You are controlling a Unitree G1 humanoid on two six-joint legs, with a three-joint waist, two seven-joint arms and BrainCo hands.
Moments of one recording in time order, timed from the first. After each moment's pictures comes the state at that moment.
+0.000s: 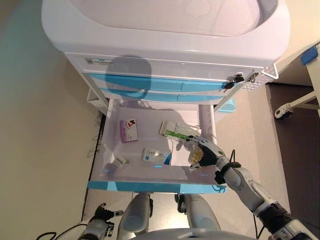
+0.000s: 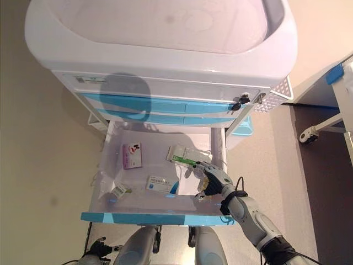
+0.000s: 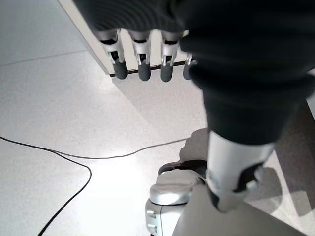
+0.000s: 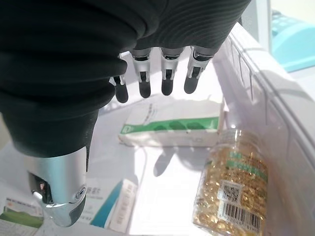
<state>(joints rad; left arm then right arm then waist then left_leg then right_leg) -0.05 0.25 -0.06 1.24 0.05 -0.01 0.18 -0.08 -0.52 0.43 0.13 -0.57 -0.06 0.00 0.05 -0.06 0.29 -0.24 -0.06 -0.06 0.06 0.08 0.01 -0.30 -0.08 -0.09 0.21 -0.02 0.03</state>
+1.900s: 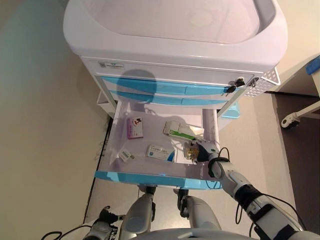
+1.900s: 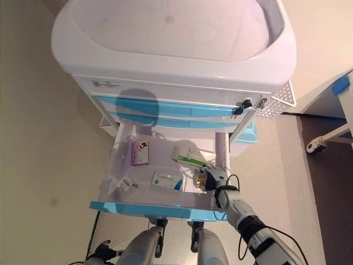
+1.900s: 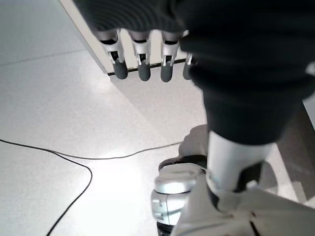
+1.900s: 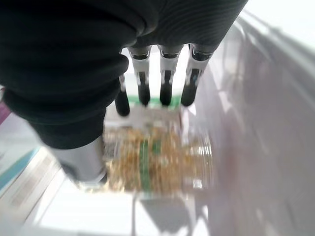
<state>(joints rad) -0.04 0.24 -0.16 1.24 0.05 0.00 0.19 -0.35 -0.34 0.53 0.68 -0.79 0.09 -0.14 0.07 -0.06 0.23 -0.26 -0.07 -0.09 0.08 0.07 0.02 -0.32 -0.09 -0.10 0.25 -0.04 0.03</state>
